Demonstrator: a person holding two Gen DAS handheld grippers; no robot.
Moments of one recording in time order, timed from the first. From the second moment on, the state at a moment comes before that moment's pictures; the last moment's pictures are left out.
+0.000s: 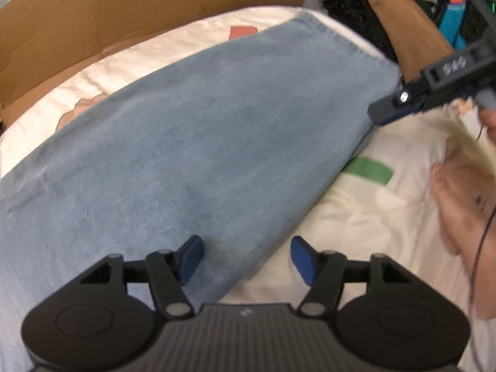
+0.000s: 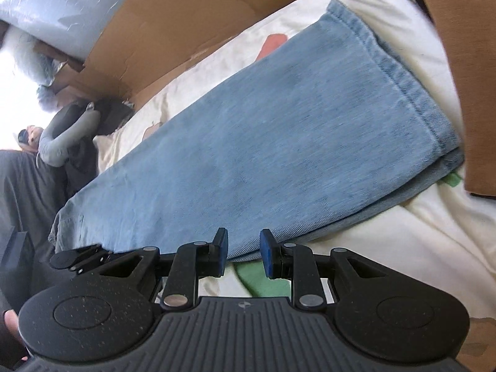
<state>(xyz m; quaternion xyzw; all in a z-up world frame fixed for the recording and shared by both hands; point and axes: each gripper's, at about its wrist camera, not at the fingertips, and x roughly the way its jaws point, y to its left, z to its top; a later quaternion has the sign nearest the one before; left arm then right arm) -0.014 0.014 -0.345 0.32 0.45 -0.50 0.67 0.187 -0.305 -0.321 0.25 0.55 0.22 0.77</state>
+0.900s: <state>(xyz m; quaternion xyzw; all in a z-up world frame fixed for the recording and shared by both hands) 0.012 0.024 -0.345 0.26 0.50 -0.48 0.67 0.189 -0.223 -0.343 0.11 0.57 0.32 0.75</state>
